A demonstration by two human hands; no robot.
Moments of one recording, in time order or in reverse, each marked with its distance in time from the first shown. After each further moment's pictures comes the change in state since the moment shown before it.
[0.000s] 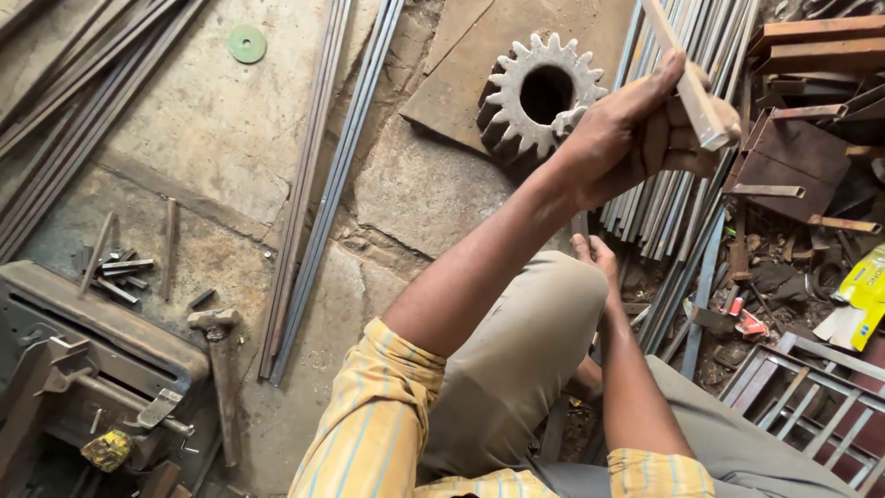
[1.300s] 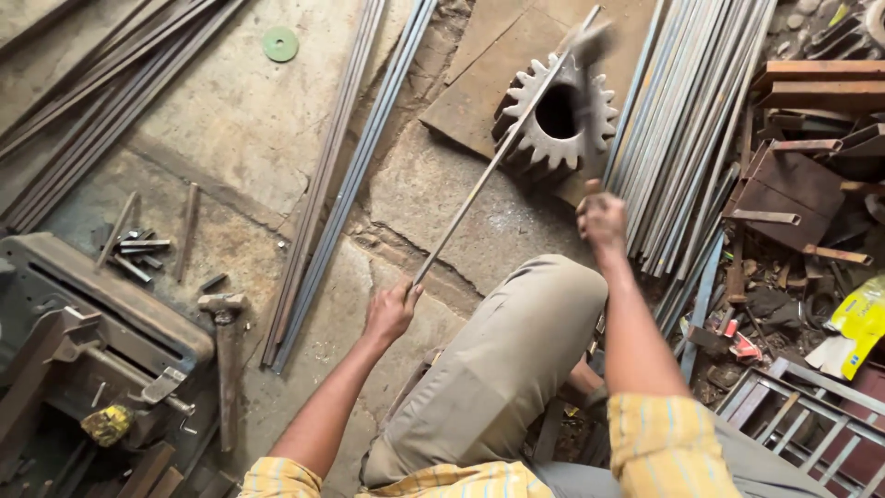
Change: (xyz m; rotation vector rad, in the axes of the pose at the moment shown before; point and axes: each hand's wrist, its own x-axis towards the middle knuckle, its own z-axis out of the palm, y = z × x) left_hand -0.394 -0.031 -0.155 1.800 1.015 -0.470; right_hand 0.097 -0.040 0.006 0.038 -0.013 -0.335
